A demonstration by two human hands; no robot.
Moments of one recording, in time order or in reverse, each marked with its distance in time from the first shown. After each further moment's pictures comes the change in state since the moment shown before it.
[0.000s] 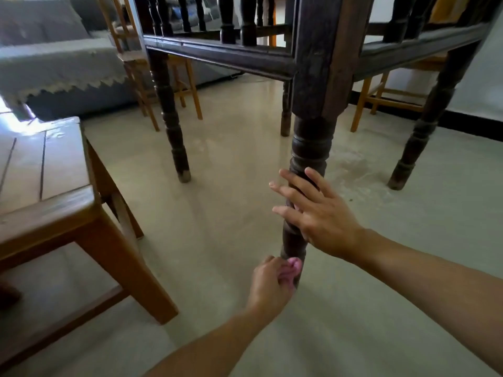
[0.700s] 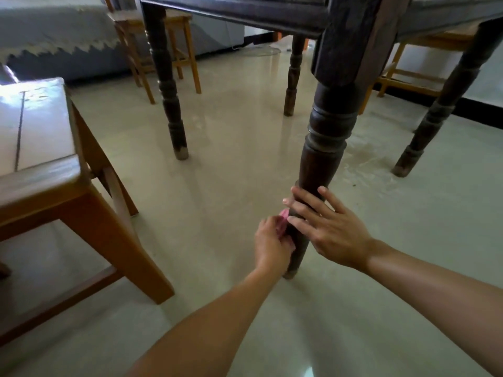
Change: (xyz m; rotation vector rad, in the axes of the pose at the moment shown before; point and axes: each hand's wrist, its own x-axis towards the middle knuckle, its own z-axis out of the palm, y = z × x) left_hand 0.043 -0.005 0.007 0.059 0.111 0.037; right_hand -0.041 -0.019 0.048 -0.145 -0.103 -0.047
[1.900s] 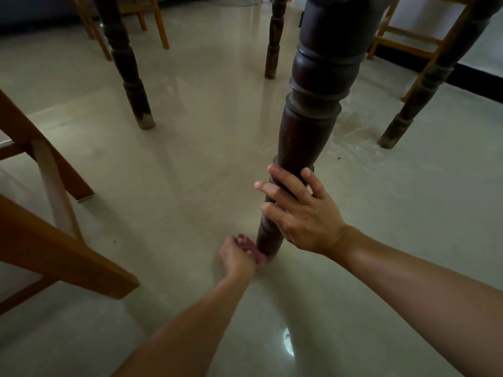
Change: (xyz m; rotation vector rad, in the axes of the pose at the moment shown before) left_hand -0.007 -0.072 0.034 -0.023 -0.016 -0.536; right_hand 0.006 -0.011 0.035 0.043 0.221 0.103
